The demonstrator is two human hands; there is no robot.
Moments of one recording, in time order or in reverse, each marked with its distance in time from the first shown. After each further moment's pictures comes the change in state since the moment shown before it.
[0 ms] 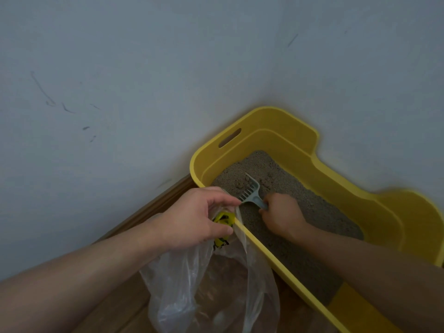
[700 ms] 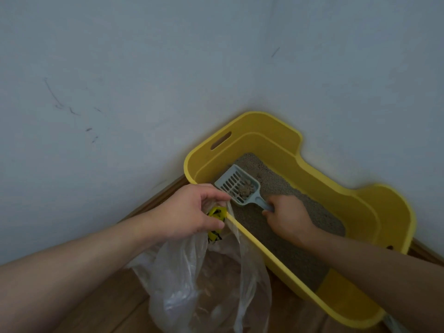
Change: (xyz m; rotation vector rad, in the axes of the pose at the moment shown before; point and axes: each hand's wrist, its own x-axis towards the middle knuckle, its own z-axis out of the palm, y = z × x) left_hand -0.004 0.002 -0.004 -0.016 -0.026 -0.053; right_hand -0.039 0.017 -0.021 0.027 0.100 -0.013
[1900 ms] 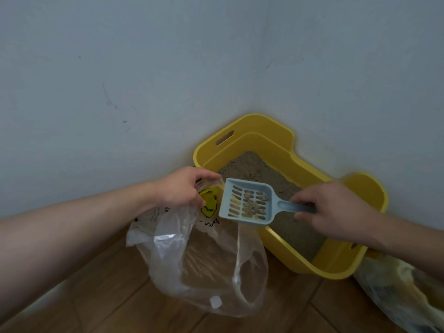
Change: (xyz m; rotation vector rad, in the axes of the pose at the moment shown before) left_hand -0.022 0.004 -0.023 0.112 -0.060 -0.118; right_hand -0.116 0.000 -0.120 -0.168 -0.037 -0.348
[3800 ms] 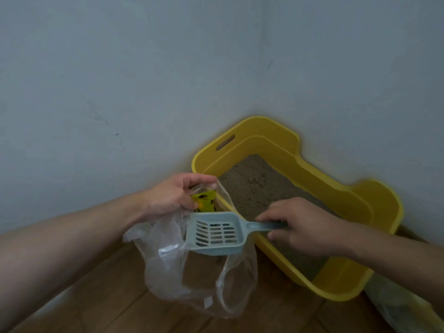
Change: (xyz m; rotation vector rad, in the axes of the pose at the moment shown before) left_hand 0.005 -0.007 -0.001 -0.546 -0.043 -0.024; right_hand 0.033 -0.009 0.018 0.249 -0.208 -0.230
